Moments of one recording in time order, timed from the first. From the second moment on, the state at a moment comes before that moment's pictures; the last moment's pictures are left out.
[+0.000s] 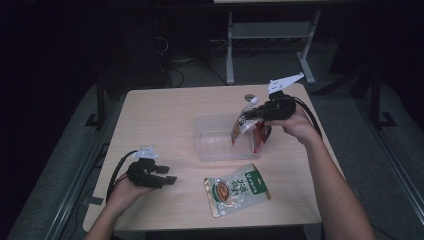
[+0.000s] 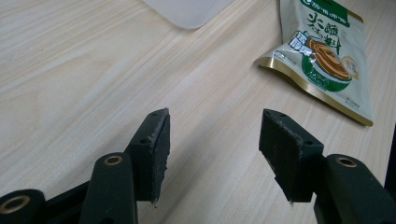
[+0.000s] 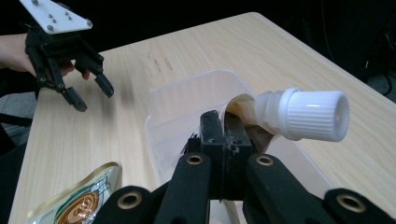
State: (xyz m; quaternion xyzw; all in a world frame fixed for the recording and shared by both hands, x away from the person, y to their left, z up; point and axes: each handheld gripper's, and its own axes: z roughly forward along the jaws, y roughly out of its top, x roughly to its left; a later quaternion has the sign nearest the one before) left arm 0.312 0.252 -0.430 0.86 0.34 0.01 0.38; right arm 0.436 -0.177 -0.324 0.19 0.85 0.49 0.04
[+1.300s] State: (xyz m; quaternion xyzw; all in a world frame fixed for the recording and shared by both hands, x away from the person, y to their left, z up) left arm 0.312 0.248 -0.432 0.86 0.34 0.01 0.38; right arm 0.445 -0.146 -0.351 0.19 0.88 0.43 0.03
